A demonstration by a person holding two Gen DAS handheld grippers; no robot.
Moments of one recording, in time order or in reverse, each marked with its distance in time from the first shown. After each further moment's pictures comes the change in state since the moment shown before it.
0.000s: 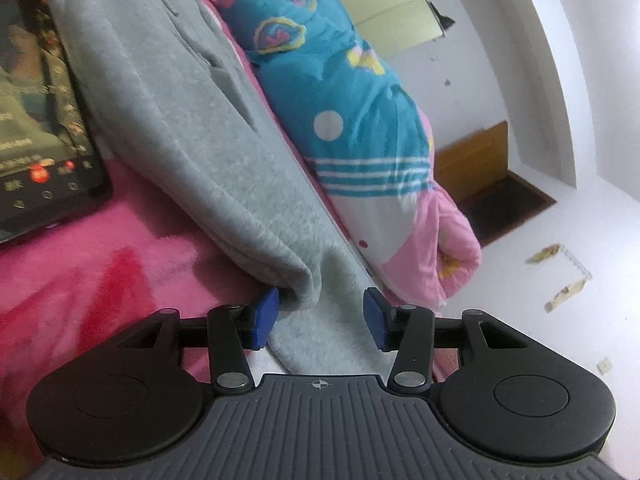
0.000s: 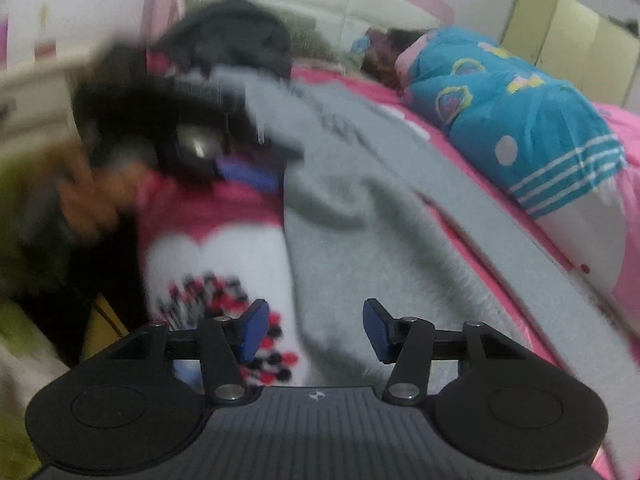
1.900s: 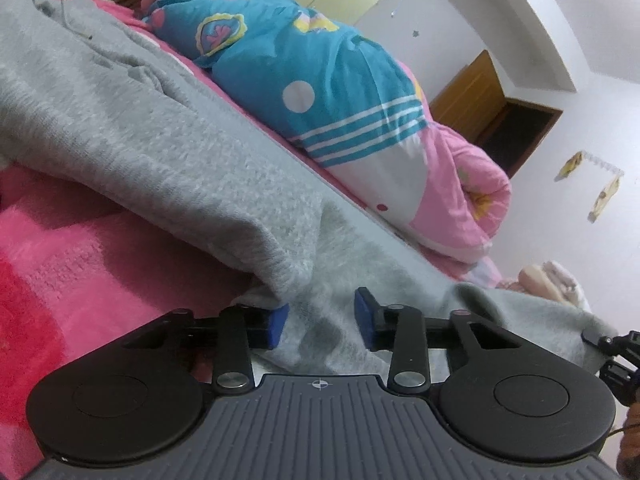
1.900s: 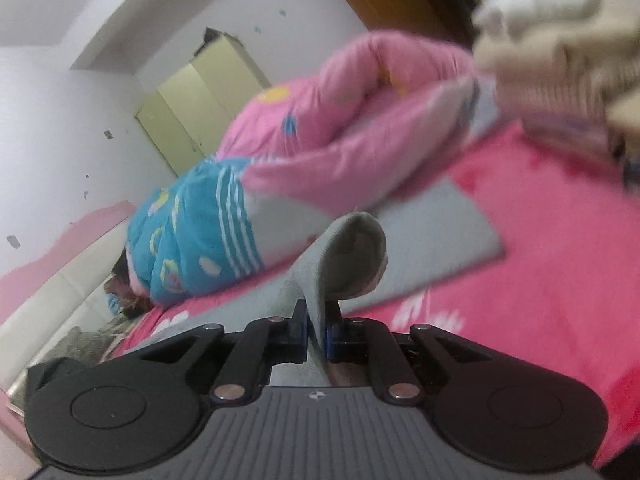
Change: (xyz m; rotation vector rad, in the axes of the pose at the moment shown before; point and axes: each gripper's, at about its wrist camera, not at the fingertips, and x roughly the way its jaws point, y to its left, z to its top) left arm 0.060 -0.021 -0.038 0.323 0.019 0.080; right arm -0.162 -0.155 -0.137 1.198 -0.446 -0.403
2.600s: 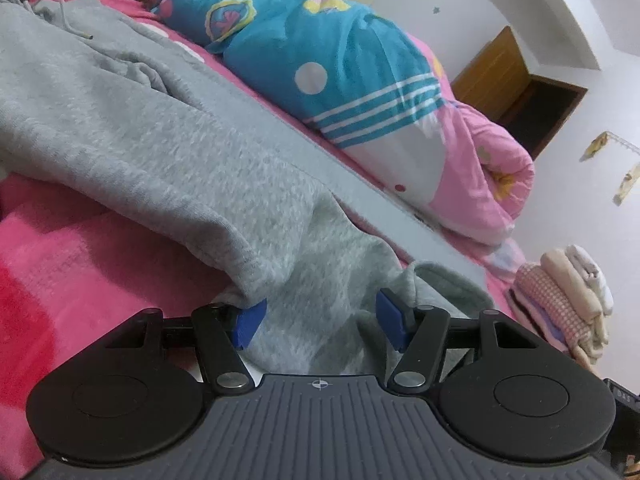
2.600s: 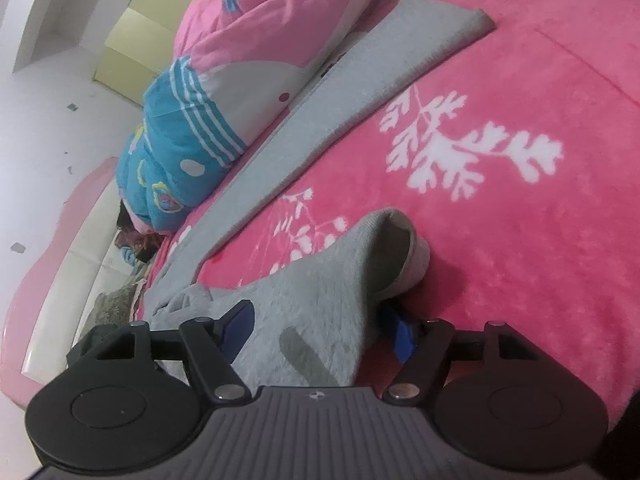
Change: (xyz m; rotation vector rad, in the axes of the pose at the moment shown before) left arm 0.010 -0.019 0.001 0.037 0.059 0.097; right arm 0.055 -0.031 -0.085 0.309 0.373 0.046
